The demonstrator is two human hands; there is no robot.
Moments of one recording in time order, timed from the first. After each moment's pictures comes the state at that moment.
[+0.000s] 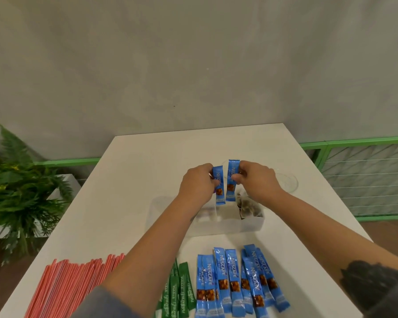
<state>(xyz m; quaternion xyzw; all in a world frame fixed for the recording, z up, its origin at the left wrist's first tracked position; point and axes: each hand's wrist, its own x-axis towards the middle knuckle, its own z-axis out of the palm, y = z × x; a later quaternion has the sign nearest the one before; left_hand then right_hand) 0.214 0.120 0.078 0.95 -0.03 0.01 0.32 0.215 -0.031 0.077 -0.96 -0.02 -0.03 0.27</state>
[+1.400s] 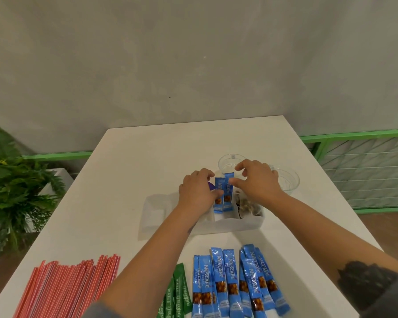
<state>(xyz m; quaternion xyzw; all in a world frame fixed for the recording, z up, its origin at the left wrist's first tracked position) 0.218 0.117 0.036 0.96 -0.01 0.00 0.28 0.228 -0.038 0.050 -0.97 0.01 -0.04 0.24</state>
